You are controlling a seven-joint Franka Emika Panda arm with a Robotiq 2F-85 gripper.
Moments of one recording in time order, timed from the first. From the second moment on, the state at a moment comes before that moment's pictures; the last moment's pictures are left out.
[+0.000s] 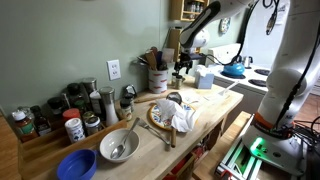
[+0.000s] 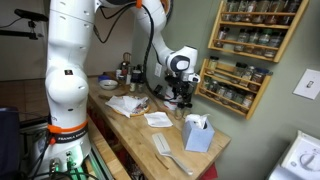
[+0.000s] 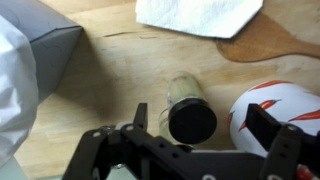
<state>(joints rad) -0.13 0.12 -0.07 -2.24 0.06 2.45 -0.09</state>
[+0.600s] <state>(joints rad) -0.15 -0.25 -0.13 -2.26 0.11 1.91 -0.27</state>
